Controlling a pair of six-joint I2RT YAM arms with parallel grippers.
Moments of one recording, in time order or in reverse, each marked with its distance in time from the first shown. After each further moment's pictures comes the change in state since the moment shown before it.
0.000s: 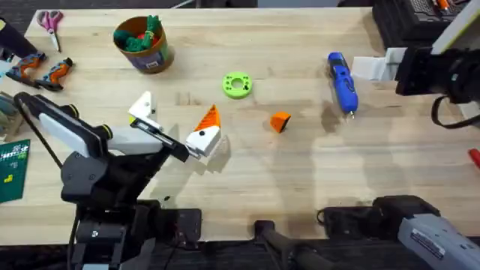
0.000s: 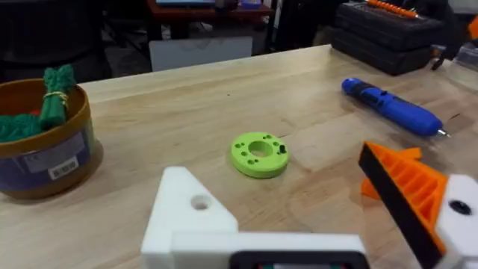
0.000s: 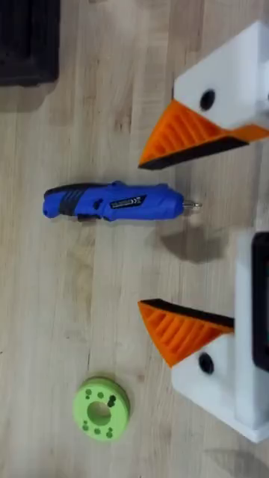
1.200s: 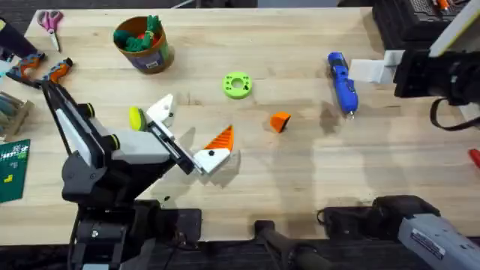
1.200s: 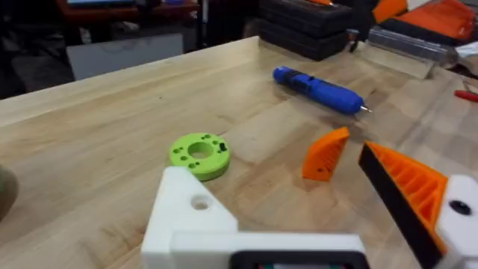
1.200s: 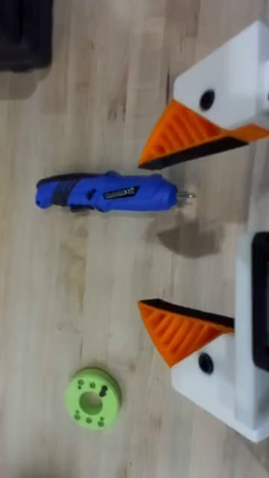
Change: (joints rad) left arm 0.000 0.000 -0.001 -0.012 0.266 0.051; right arm 0.000 0.000 0.000 -0.021 -0.036 0.008
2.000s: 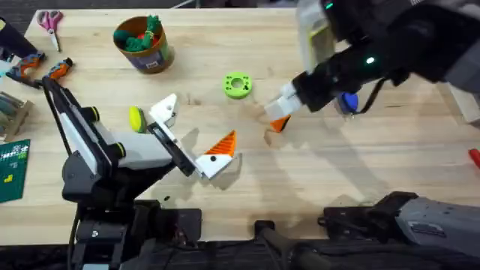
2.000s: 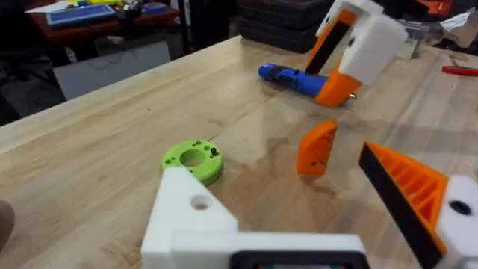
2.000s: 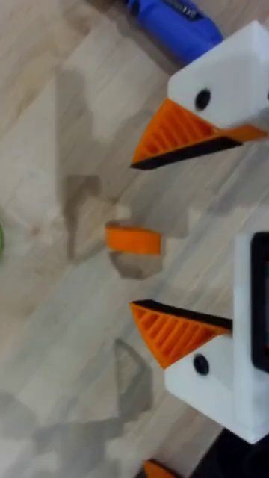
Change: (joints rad) left arm 0.000 0.000 0.000 -0.004 0.049 0.091; right arm 0.513 0.469 0.211 -0.140 -0.040 -0.089
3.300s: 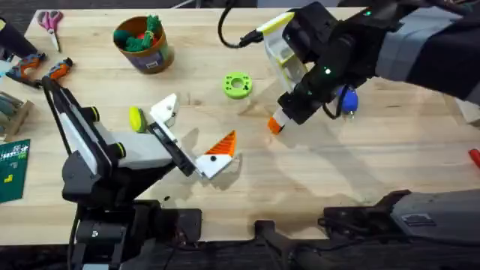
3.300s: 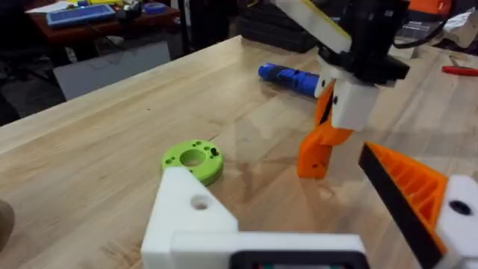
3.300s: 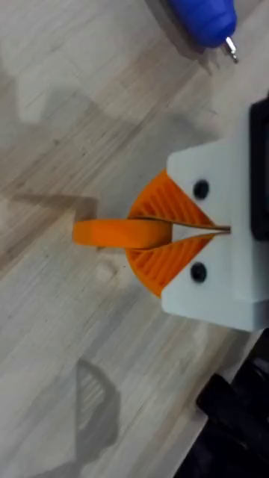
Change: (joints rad) left arm 0.000 0.000 0.000 0.000 0.000 0.000; right arm 0.043 0.199 0.008 -0.055 0.001 -0.057
